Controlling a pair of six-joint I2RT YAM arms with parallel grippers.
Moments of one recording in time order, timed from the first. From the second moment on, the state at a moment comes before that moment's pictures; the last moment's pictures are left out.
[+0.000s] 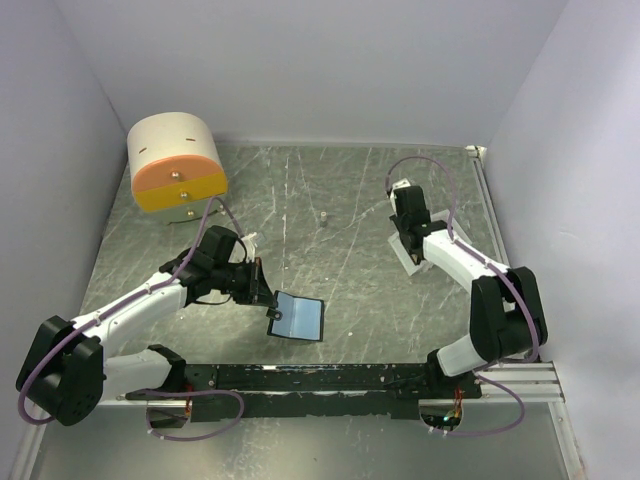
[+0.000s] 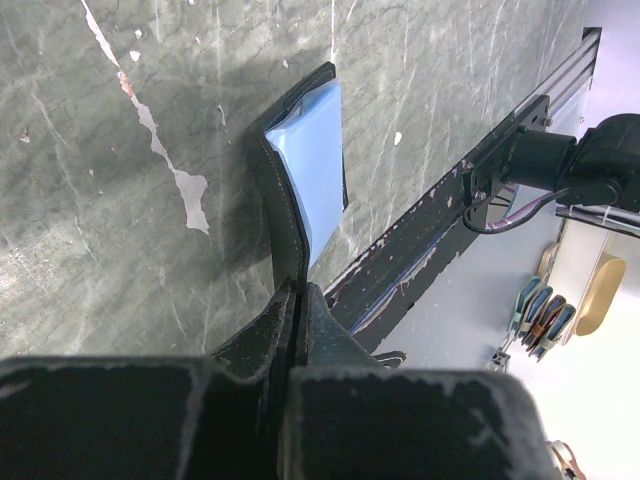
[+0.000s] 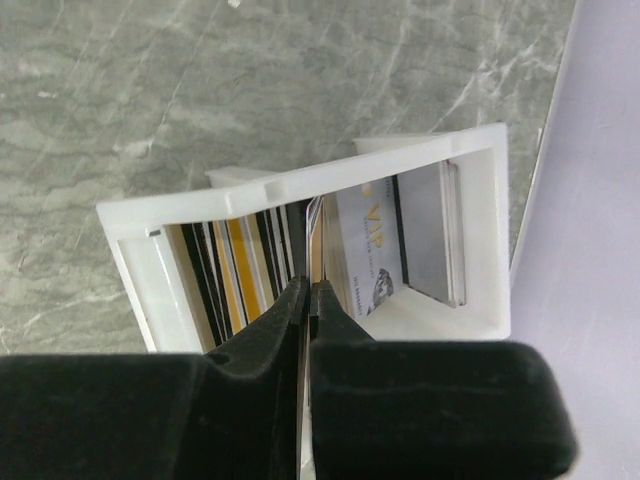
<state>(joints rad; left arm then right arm) -0.53 1.16 0.62 -0.34 0.58 -0.57 0.28 1.48 0.88 -0.24 0.43 -0.30</state>
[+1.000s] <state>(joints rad) -0.53 1.17 0.62 -0.34 0.58 -0.57 0.28 1.53 0.89 -0.27 0.40 -0.28</state>
